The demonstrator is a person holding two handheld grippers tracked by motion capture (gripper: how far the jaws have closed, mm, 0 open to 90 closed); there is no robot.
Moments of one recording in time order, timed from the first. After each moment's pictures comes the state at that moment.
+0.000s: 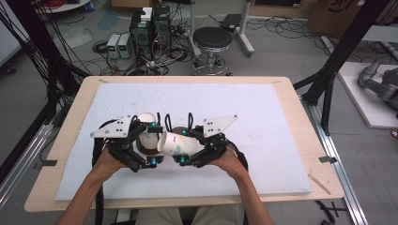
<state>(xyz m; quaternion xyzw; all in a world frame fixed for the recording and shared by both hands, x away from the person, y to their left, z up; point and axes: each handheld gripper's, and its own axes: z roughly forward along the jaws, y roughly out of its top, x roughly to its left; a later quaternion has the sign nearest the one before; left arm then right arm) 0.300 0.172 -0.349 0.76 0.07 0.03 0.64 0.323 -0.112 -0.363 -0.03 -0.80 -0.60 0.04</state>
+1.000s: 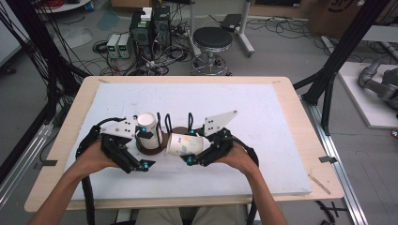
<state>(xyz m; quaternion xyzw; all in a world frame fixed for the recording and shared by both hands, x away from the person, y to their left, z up) 0.300 0.181 -0.332 0.89 0.10 0.04 0.44 0.325 -0.125 -0.347 -0.04 -0.86 -0.50 0.01</state>
